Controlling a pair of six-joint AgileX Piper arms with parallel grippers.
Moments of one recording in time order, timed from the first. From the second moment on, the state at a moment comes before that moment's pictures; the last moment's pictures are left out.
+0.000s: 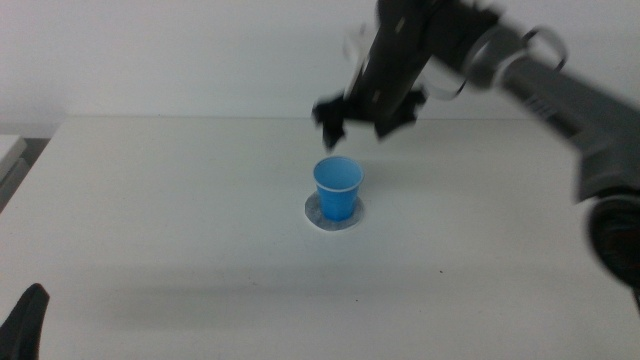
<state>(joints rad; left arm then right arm) -0.10 0.00 0.00 0.10 0.08 -0.07 0.52 2.30 -2.28 0.03 1.22 0.14</state>
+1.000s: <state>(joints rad) -0.10 0.00 0.00 0.10 0.08 -0.07 0.09 0.55 -0.51 0.05 0.47 0.22</state>
